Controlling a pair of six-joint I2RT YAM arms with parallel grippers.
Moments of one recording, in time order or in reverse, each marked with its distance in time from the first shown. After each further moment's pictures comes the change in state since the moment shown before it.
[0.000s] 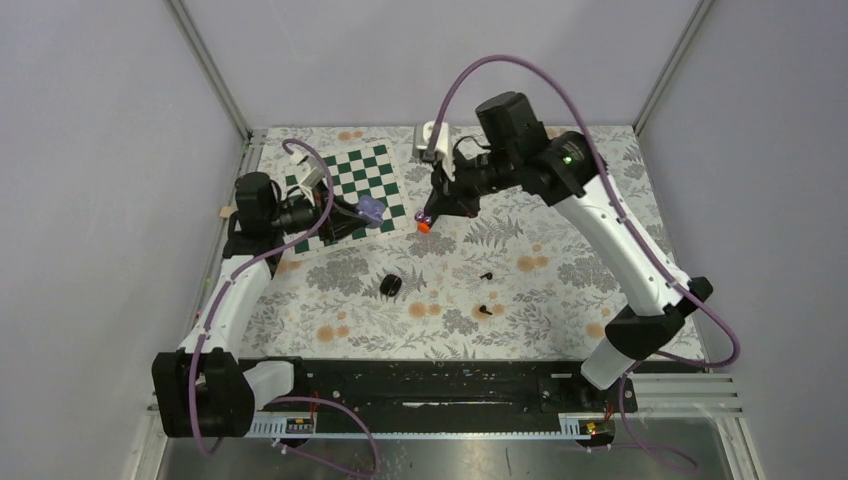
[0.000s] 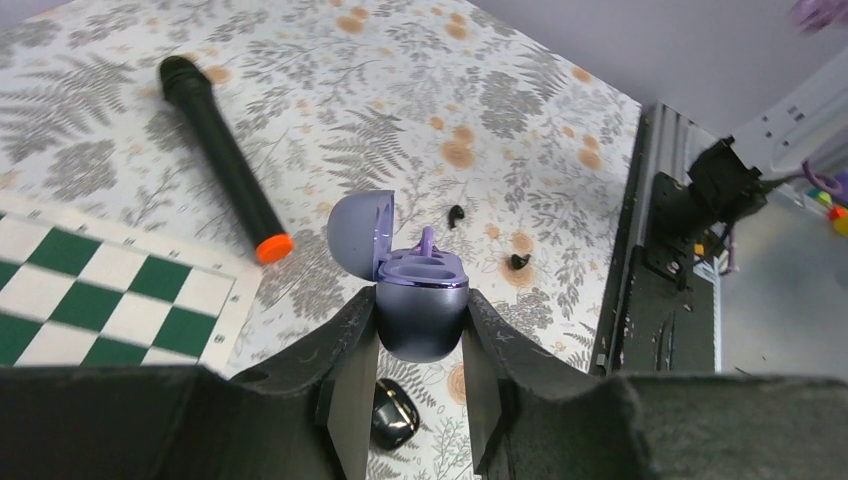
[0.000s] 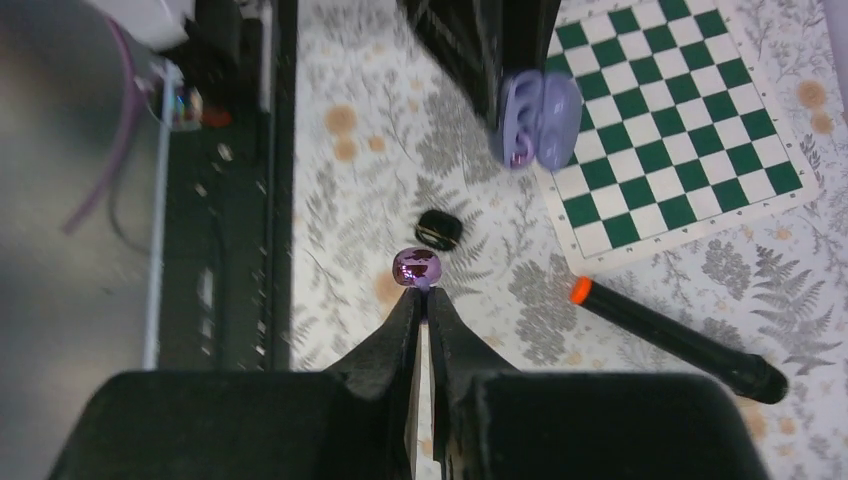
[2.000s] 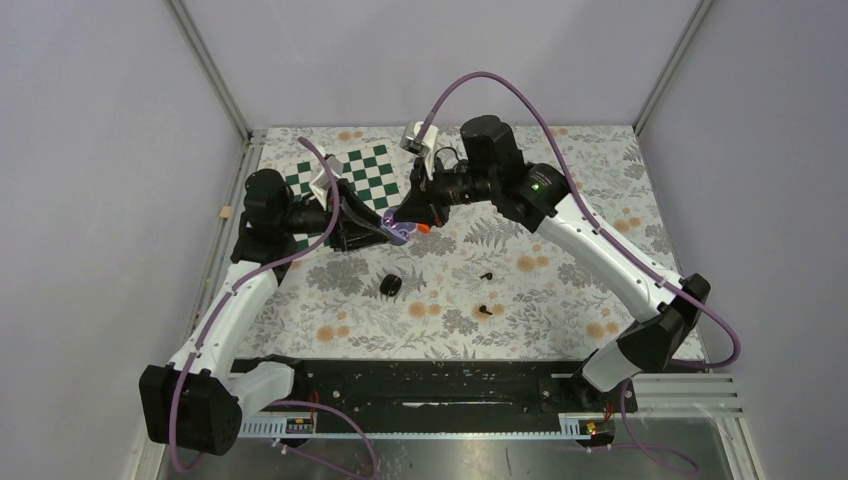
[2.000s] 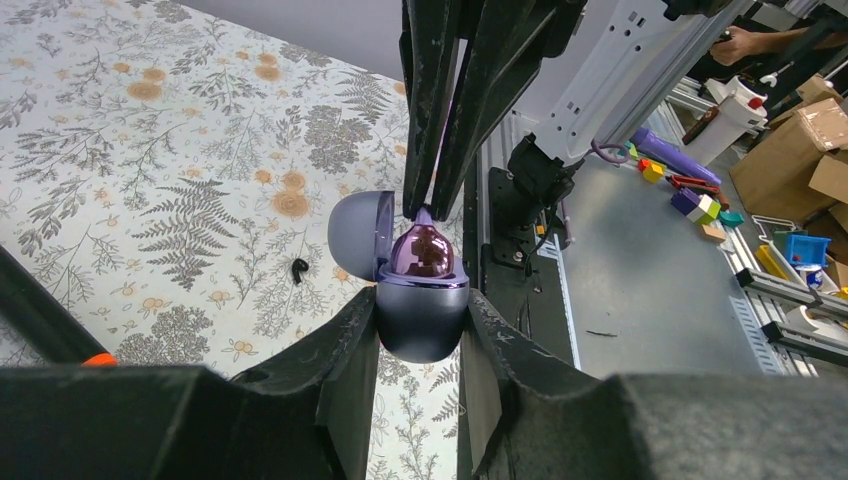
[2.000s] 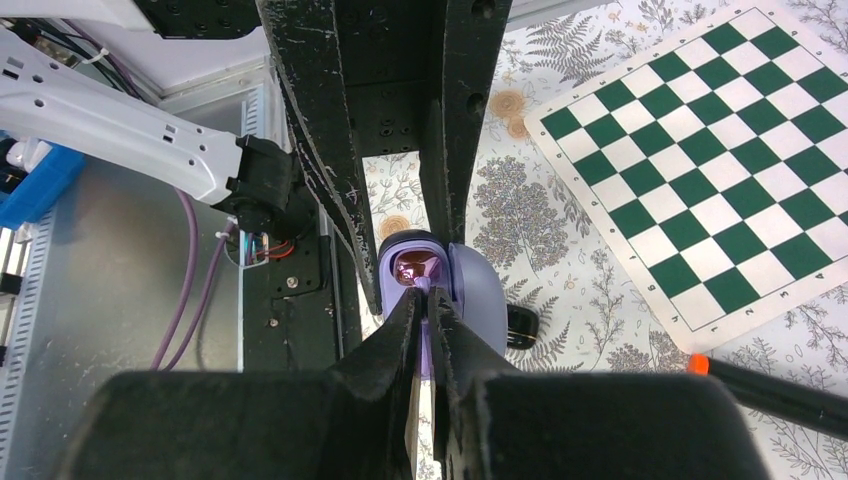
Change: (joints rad) left arm -0.205 -0.047 0.050 0.180 0.174 -0.263; right arm 0.051 -0.104 -0.348 0.573 -0.014 0.554
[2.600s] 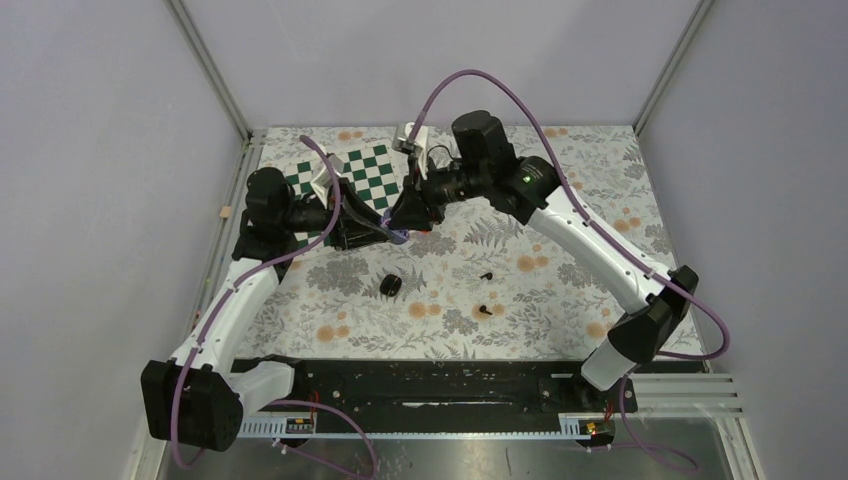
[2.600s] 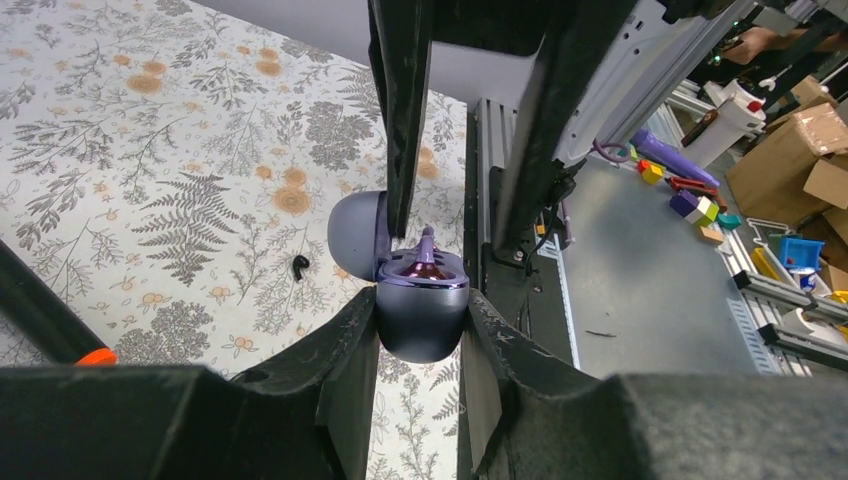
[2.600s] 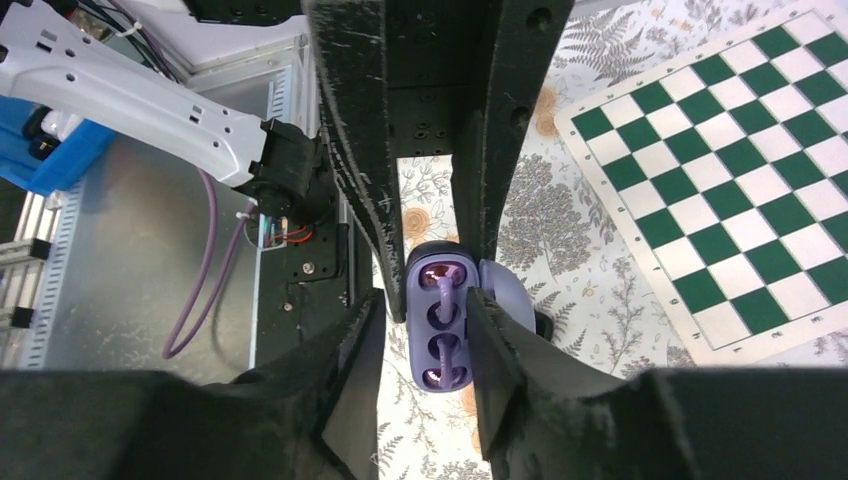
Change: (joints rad) left arm 0.007 0.019 0.004 0.005 0.003 -0.007; right arm -0.002 0.069 0.070 -0.051 -0.080 -0.038
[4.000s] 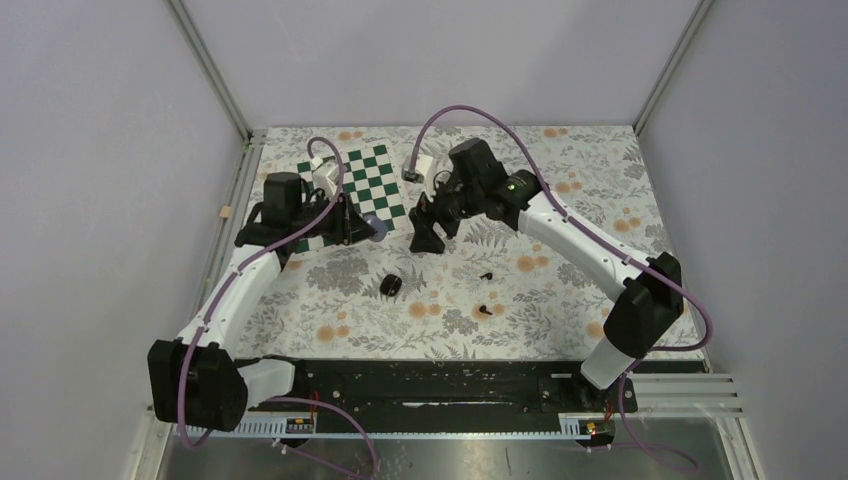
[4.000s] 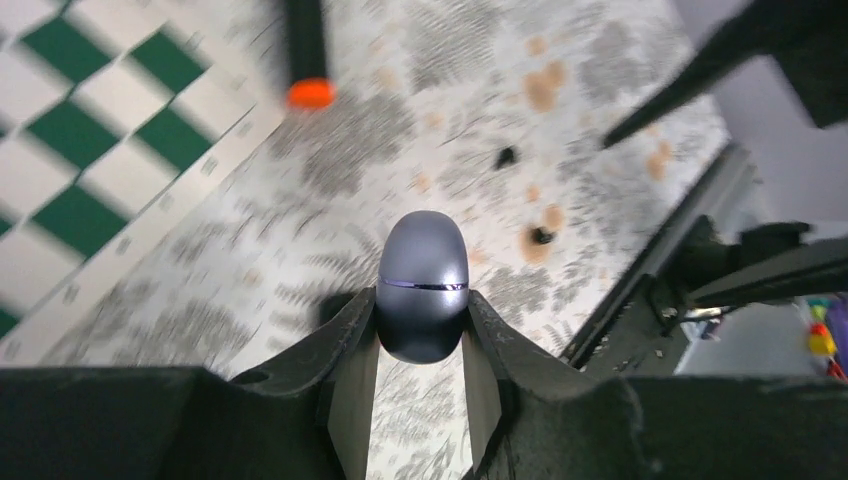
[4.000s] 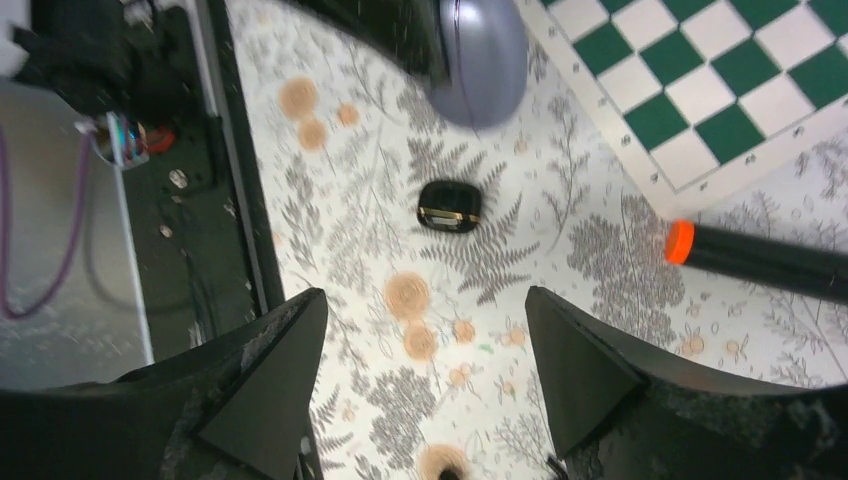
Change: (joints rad) left arm 0.026 0.083 0.051 -0.504 -0.550 0.143; right arm -0.061 0.020 -0.200 -0.019 0.142 -0.113
